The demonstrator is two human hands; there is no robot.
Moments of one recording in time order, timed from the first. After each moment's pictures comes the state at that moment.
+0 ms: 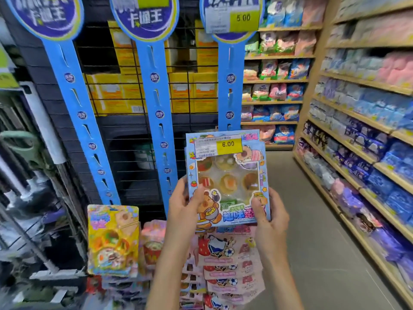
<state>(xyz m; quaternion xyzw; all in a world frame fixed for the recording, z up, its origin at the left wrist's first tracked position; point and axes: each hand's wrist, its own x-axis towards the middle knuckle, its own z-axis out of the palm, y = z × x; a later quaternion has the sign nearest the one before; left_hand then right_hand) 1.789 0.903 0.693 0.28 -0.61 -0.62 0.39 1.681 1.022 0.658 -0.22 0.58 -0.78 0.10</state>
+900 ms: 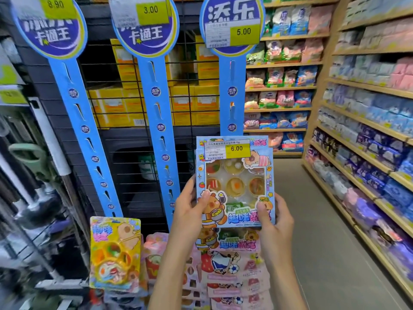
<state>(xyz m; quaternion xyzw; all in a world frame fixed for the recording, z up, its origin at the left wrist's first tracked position) 1.765 0.886 0.705 0.27 -0.63 -0.63 0.37 1.654 1.004 0.665 -0.20 0.60 -0.77 0.11</state>
